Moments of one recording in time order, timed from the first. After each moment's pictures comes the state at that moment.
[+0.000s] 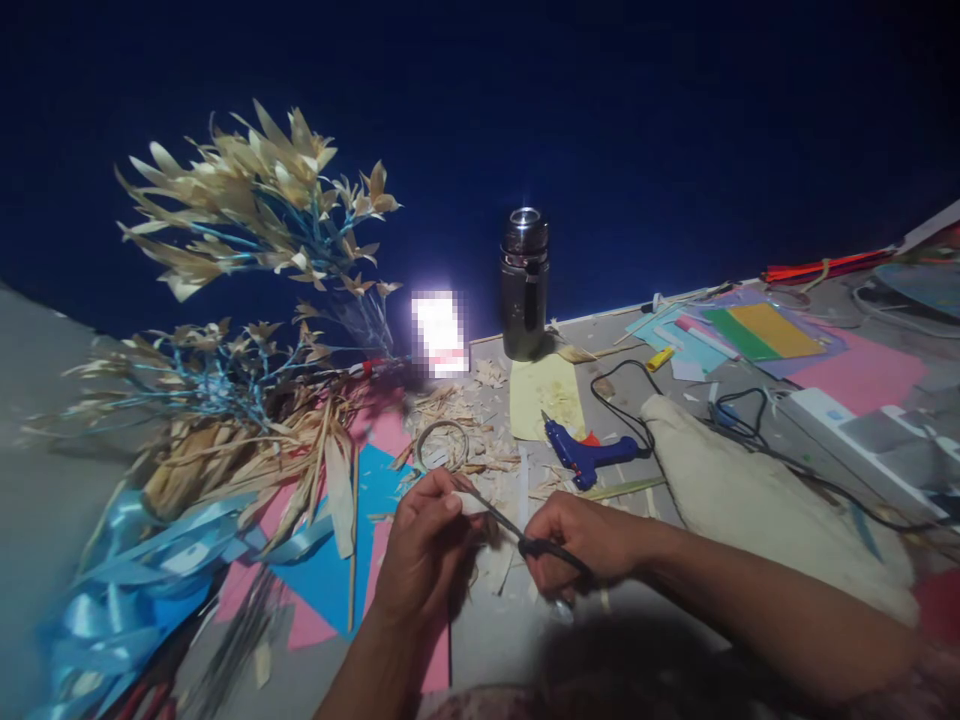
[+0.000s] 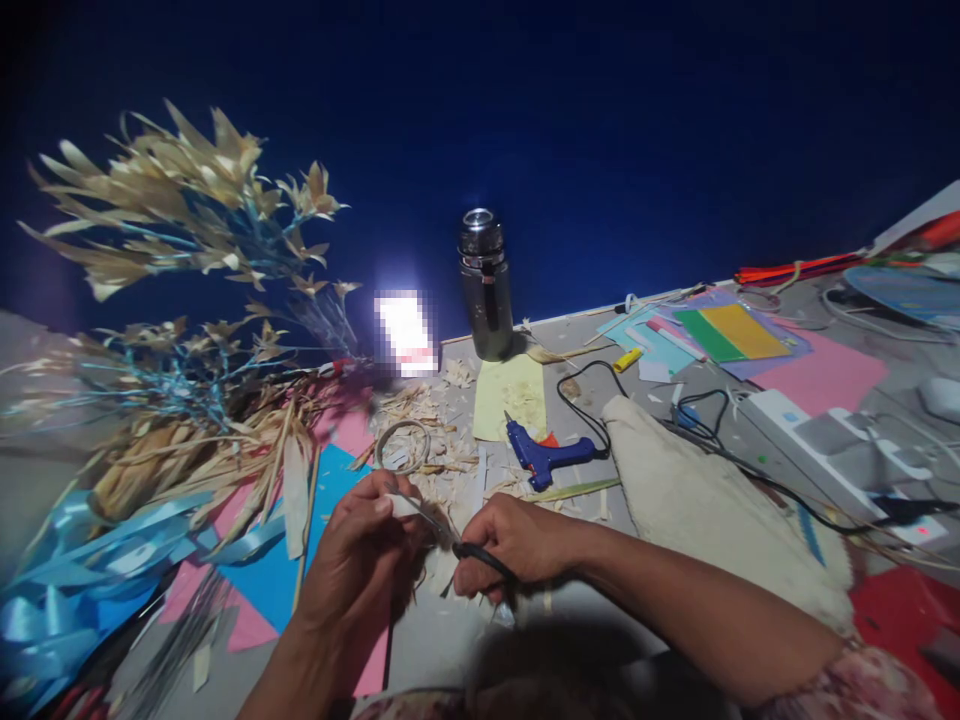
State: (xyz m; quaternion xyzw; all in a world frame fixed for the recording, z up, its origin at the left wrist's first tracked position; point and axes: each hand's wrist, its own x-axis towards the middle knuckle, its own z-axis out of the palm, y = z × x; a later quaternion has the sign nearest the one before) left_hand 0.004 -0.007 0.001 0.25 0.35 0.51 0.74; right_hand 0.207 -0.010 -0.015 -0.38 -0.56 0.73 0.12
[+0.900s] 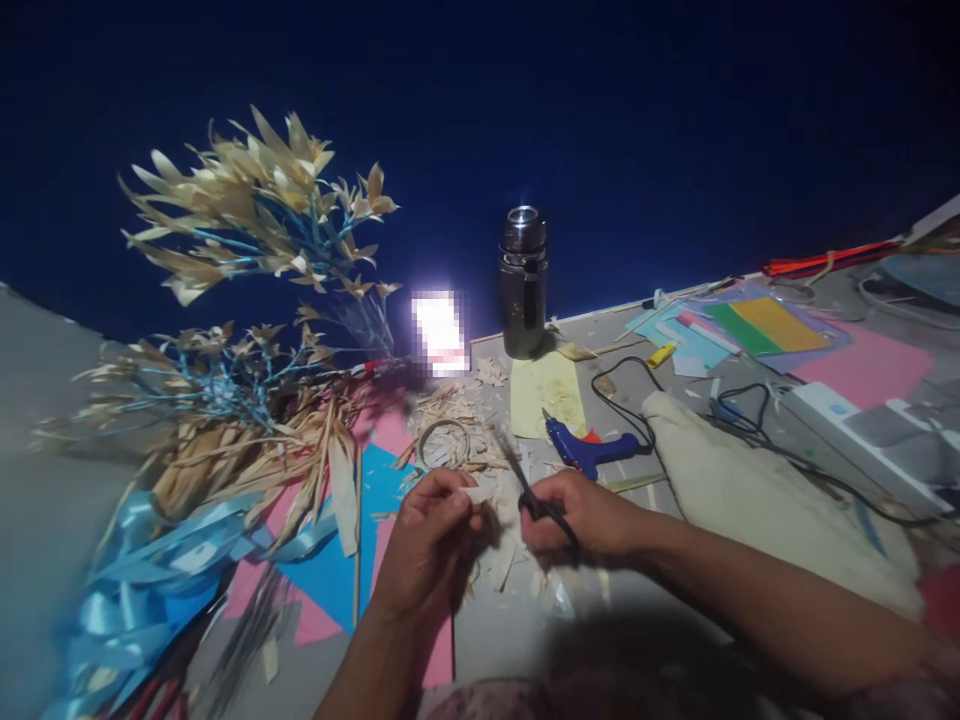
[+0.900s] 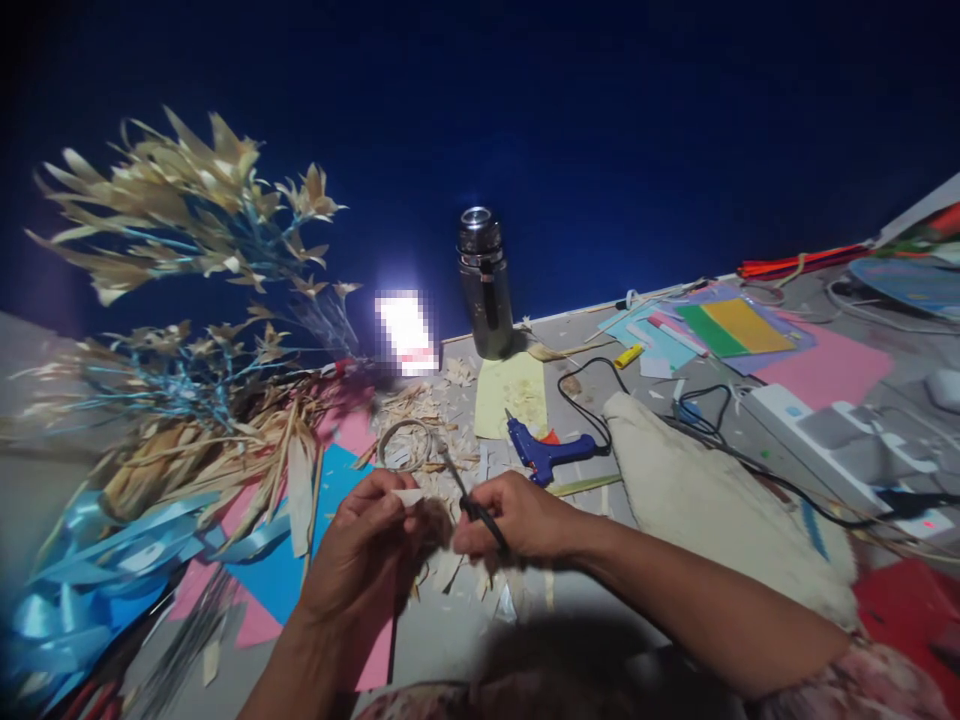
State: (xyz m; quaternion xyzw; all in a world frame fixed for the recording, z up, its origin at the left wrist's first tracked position) left_hand -0.002 -0.007 -0.006 0.26 0.36 0.49 0.75; right_hand 0.206 -0.008 -0.021 -0.41 -0.49 0.72 0.25
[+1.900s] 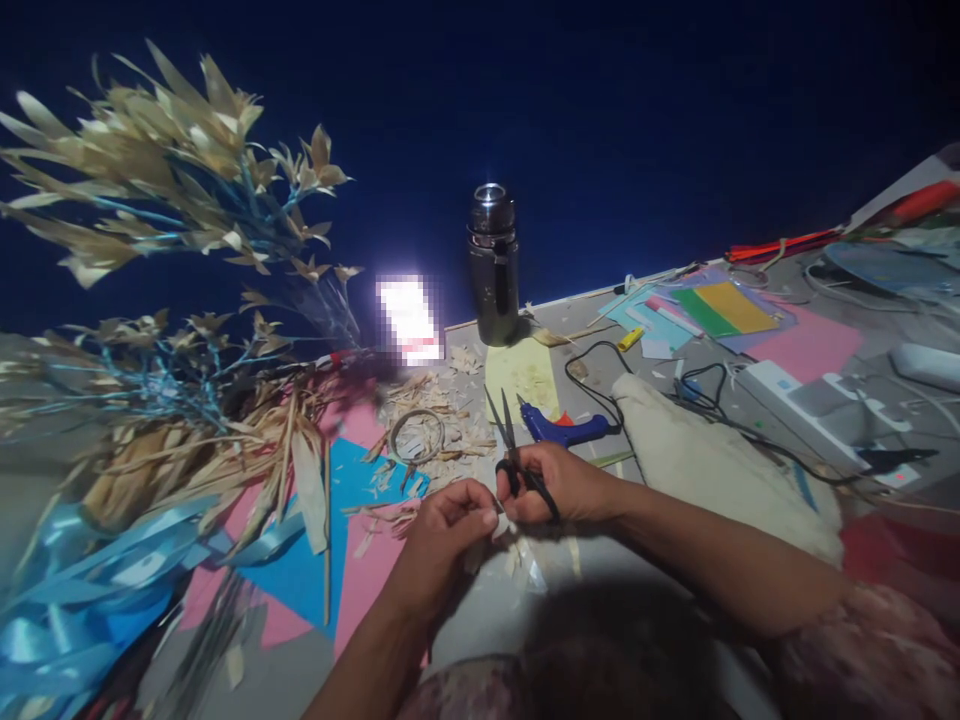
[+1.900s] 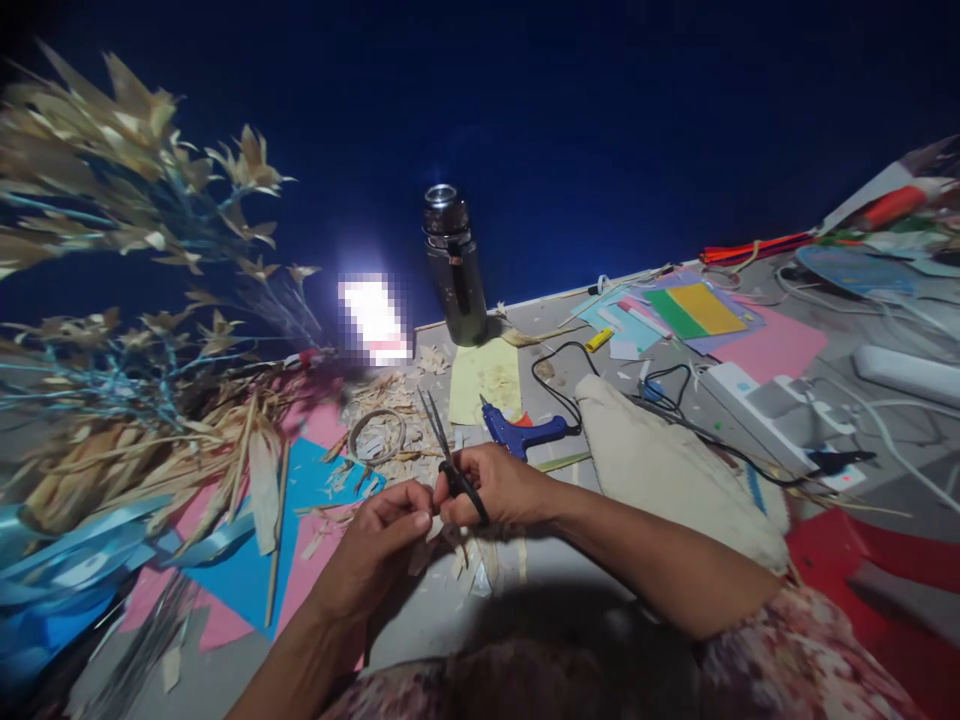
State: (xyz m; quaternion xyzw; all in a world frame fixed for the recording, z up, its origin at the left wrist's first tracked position) left_hand 0.018 -0.016 -0.029 0.34 0.38 0.35 0.79; right_hand 0.213 -0.004 -0.011 -0.42 -0.48 0.71 0.31
